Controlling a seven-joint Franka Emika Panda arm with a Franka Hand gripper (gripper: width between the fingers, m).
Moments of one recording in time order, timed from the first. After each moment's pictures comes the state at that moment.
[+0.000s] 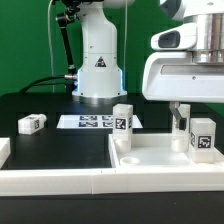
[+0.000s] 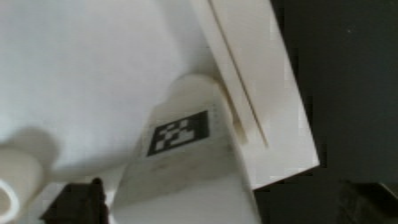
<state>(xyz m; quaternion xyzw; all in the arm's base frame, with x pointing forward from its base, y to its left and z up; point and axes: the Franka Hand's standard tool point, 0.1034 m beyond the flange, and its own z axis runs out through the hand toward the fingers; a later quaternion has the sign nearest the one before) 0.632 0.124 0.078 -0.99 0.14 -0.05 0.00</state>
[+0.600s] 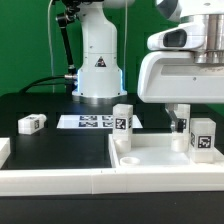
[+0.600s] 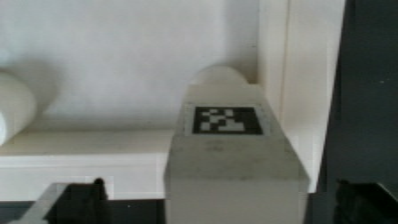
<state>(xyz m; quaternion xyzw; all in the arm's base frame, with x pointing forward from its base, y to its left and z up) 0.632 0.117 0.077 -1.00 0.02 -0.05 -0.01</state>
